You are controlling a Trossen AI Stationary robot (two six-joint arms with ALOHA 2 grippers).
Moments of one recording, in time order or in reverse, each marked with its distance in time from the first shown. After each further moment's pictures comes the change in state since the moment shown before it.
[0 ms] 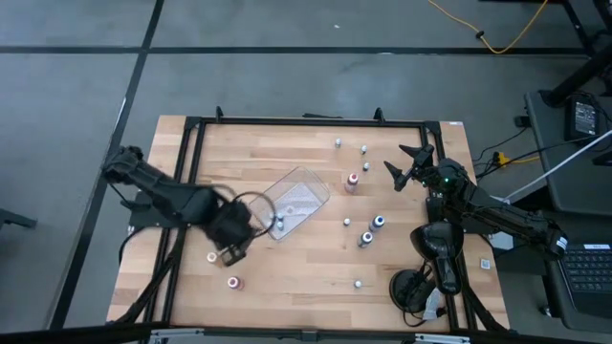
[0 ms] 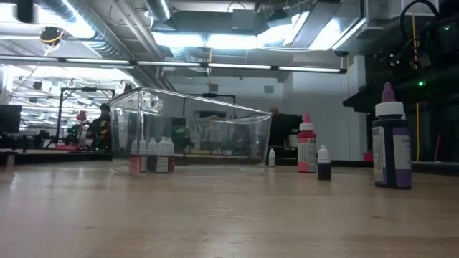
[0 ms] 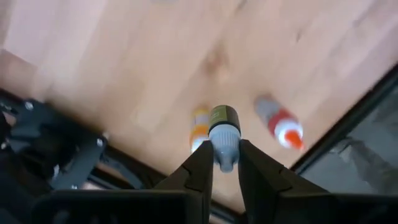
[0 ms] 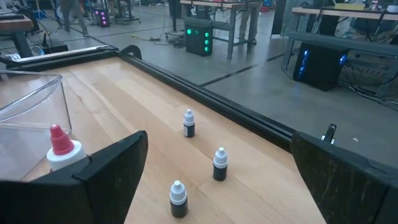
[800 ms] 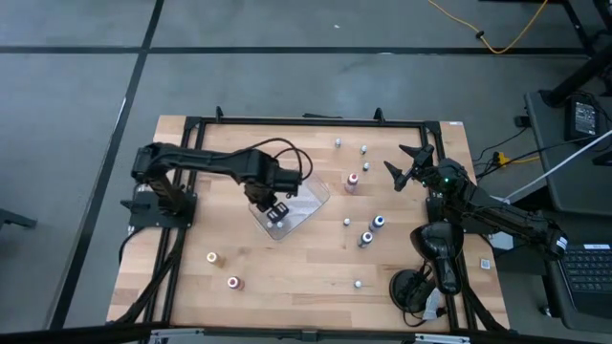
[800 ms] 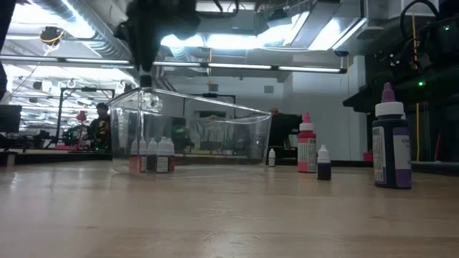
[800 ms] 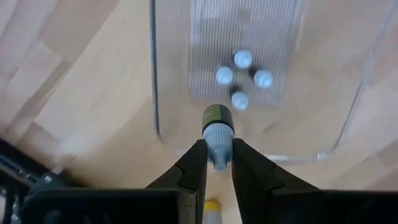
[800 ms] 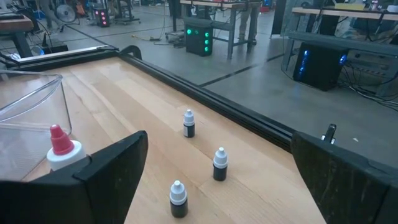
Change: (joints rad) left arm 0.434 0.214 0.060 0.105 -0.044 0.271; right arm 0.000 0.000 0.000 0.000 0.000 0.001
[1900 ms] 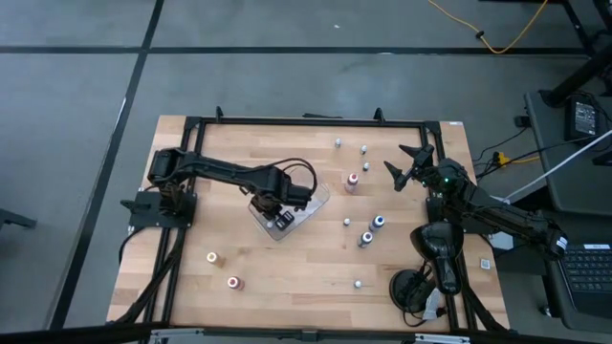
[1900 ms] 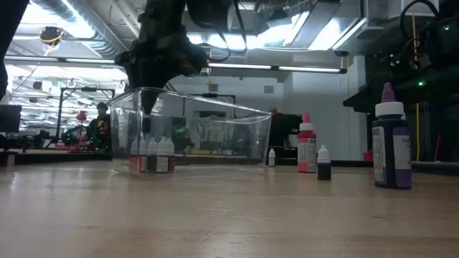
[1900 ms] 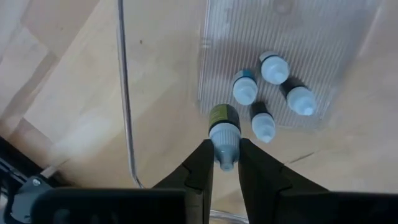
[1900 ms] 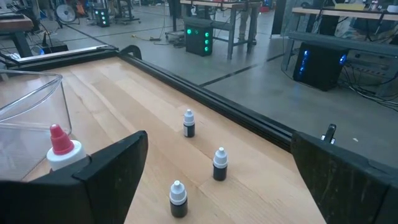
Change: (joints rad) left arm -0.023 0.136 -0.094 0.100 -0.032 -0.094; right arm 0.000 0.000 0.000 0.000 0.000 -0.002
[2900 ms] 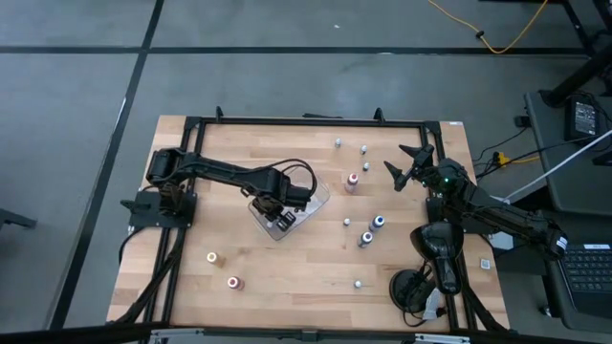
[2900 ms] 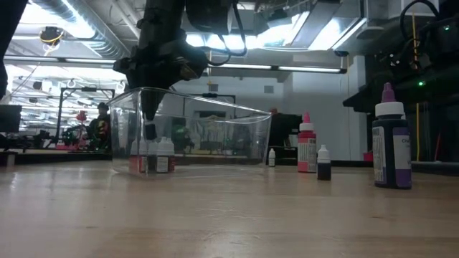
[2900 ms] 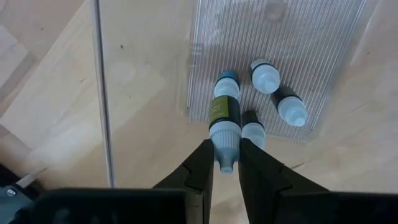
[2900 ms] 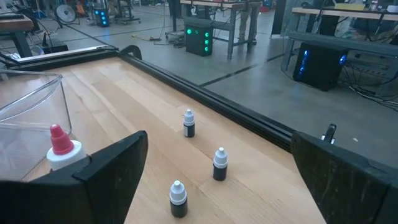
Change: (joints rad) left arm -0.003 -0.010 -0.046 0.082 0.005 -0.022; right arm 0.000 0.000 0.000 0.000 0.000 0.000
